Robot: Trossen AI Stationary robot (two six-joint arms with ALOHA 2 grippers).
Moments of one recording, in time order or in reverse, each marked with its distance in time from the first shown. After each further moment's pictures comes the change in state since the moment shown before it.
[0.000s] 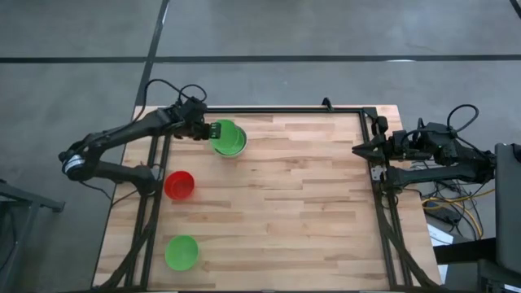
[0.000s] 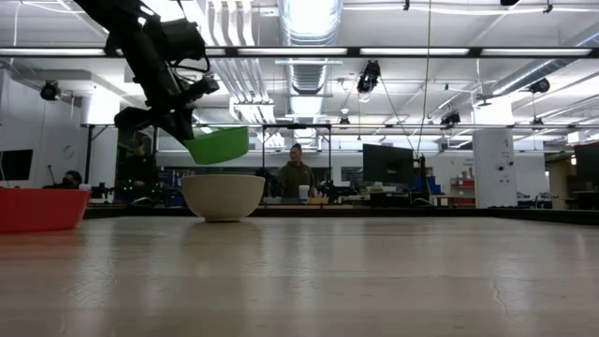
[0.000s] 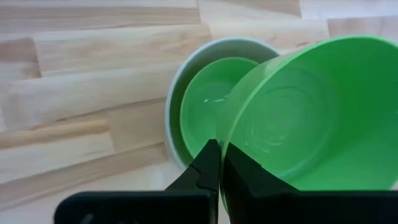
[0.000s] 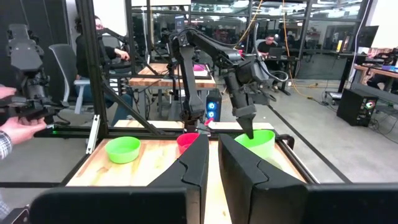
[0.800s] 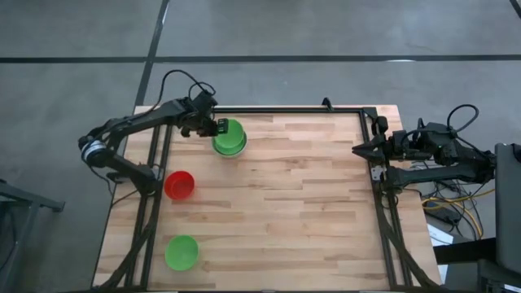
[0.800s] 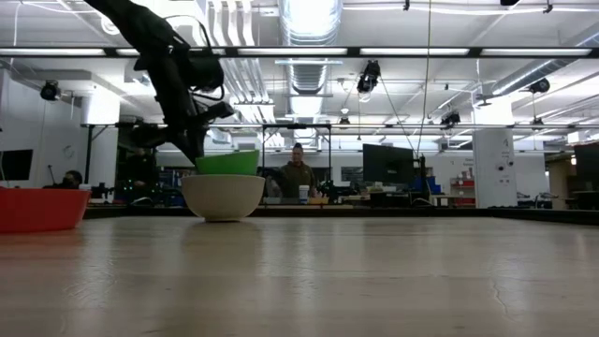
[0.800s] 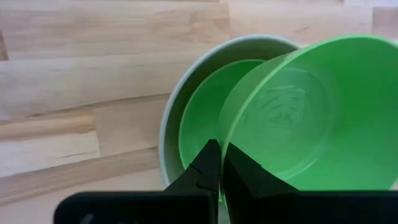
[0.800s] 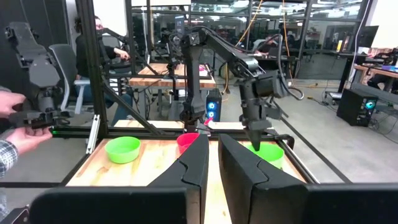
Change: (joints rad) left arm 0.080 0.231 0.107 -0.029 0.111 -0.021; right arm 0.000 0.000 0.000 0.000 0.000 0.000
